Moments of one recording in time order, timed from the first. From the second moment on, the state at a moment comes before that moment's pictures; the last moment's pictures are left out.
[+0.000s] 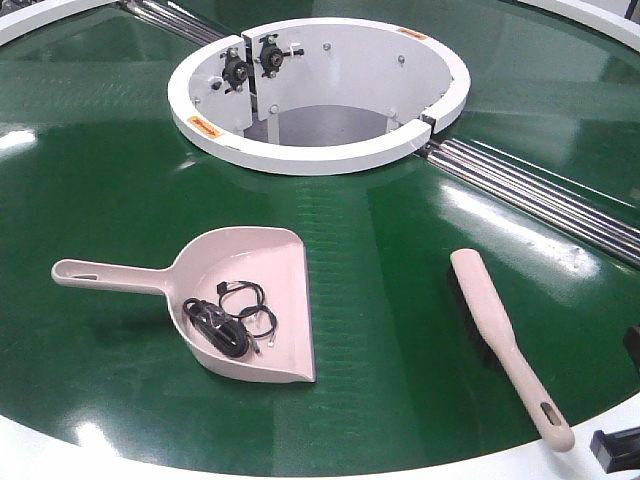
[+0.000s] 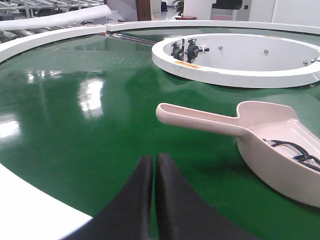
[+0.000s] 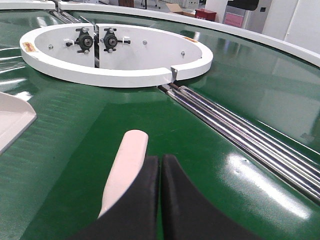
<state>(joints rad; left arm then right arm) -0.02 -0.01 0.03 0.05 0.20 -0.04 0.13 0.43 -0.13 0.11 -0.06 -0.23</state>
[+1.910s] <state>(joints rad) -0.02 -0.01 0.03 0.06 0.20 -0.04 0.03 -0.01 0.03 0.08 0.02 -0.27</state>
